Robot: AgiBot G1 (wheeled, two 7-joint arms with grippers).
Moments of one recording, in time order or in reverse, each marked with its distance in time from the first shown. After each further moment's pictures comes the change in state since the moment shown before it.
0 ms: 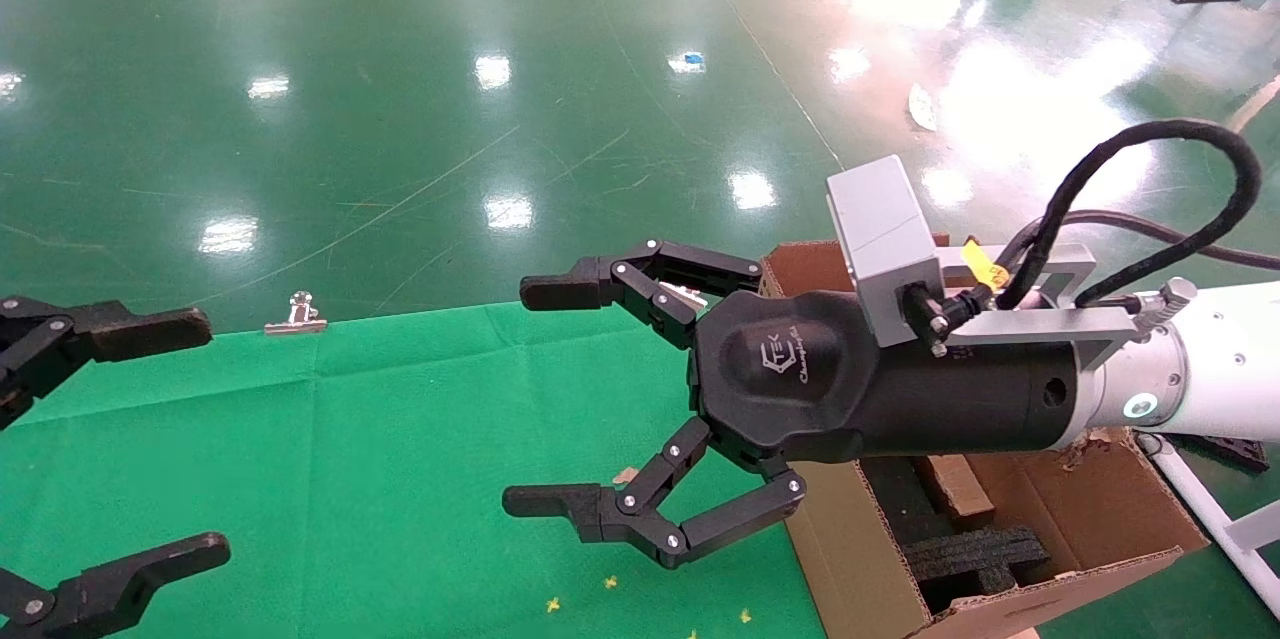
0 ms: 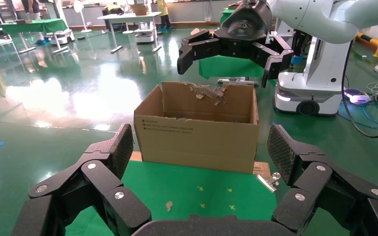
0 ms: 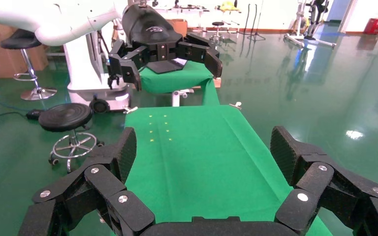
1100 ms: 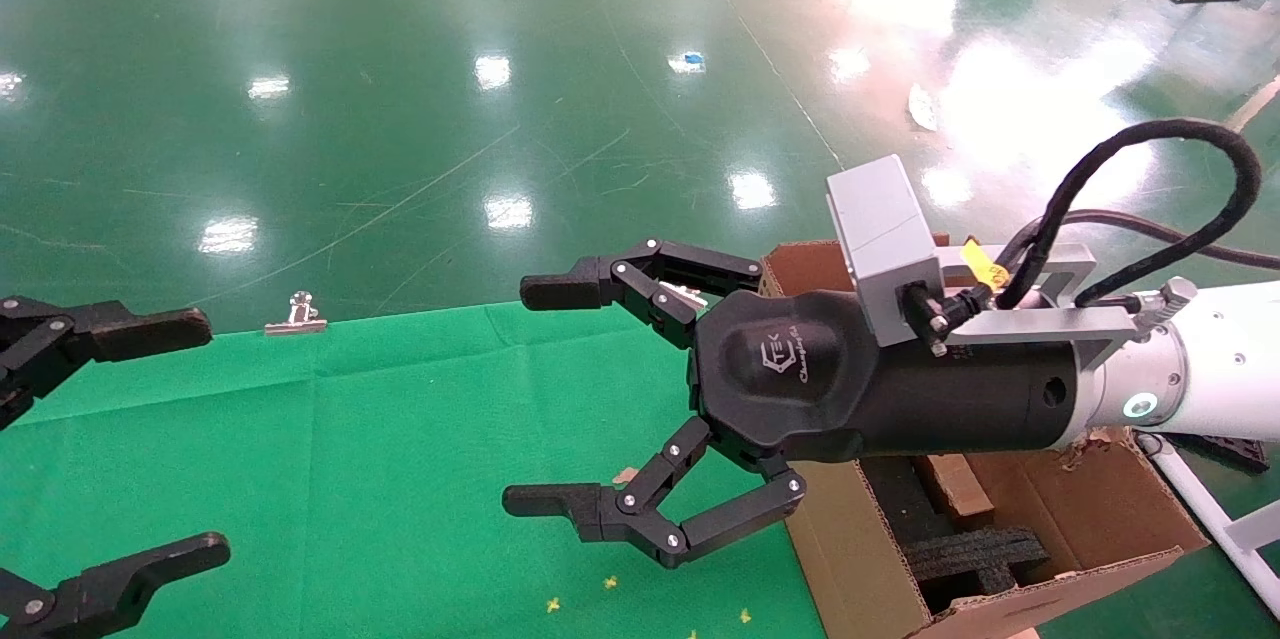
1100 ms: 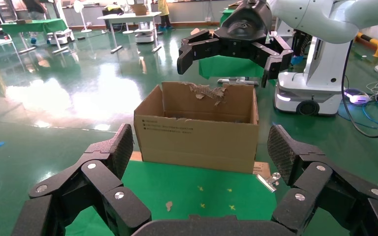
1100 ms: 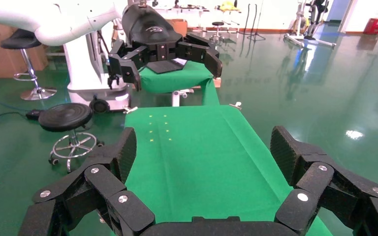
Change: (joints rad) left arm 0.000 0.000 0.000 0.000 0.000 0.000 0.000; right arm 0.001 0.000 -0.001 -0.001 0.000 0.000 0.000
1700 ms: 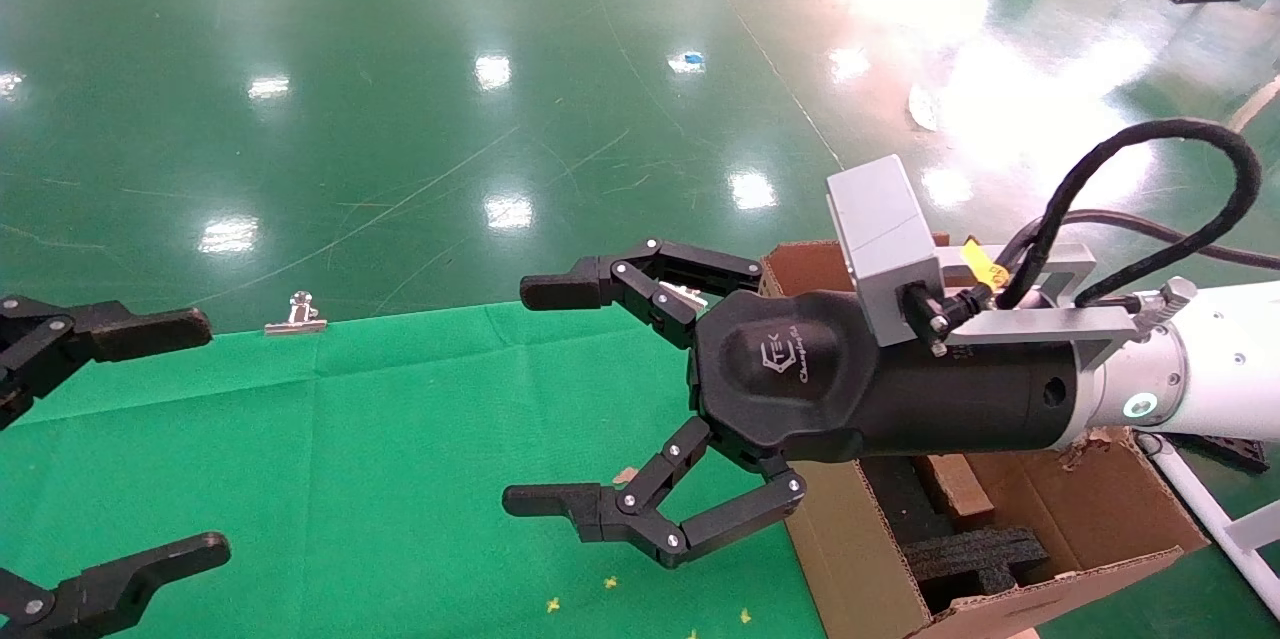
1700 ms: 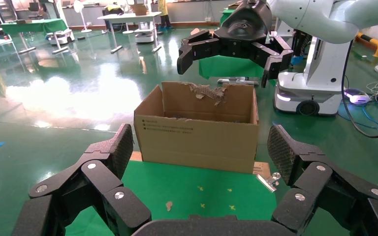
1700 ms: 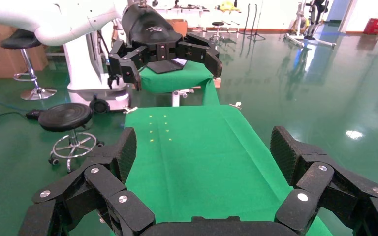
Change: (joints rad) left arm 0.000 0.000 0.000 0.000 0.000 0.000 0.000; right arm 0.000 0.000 0.000 0.000 0.000 0.000 0.000
